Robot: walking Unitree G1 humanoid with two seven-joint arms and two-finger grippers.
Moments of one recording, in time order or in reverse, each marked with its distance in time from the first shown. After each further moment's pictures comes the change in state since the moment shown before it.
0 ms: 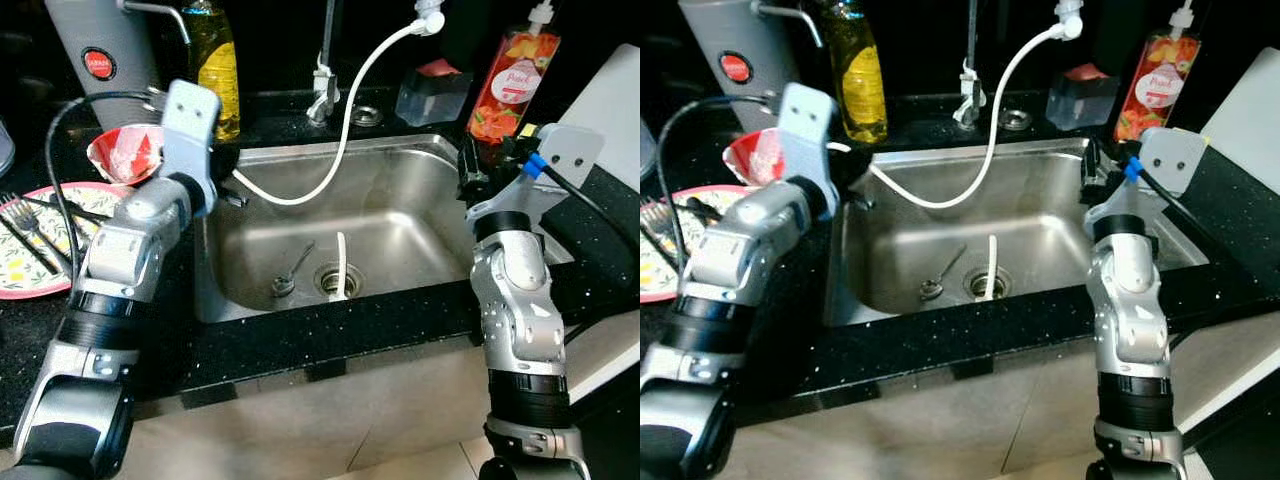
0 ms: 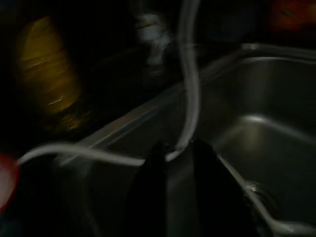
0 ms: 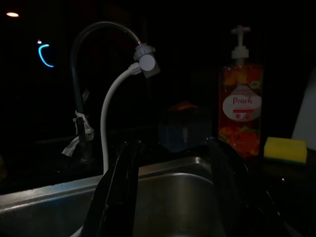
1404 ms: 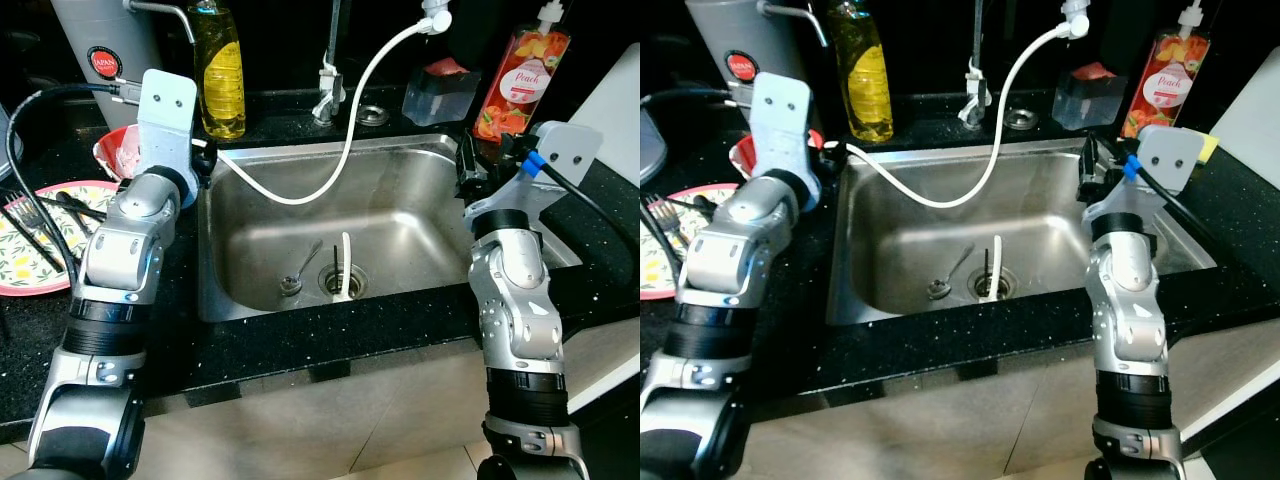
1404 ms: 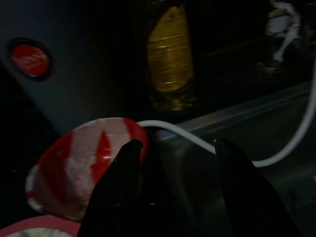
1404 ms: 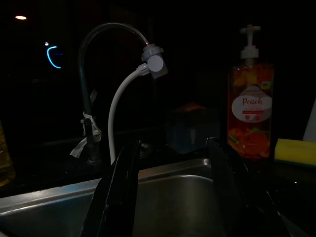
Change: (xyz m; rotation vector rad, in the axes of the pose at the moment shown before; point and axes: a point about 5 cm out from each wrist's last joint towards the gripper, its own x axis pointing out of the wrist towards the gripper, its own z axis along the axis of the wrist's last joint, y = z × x) left arm -0.013 0.035 0.005 0.006 0.049 0.476; right arm 0.001 0.003 0.001 0.006 -0.007 0.009
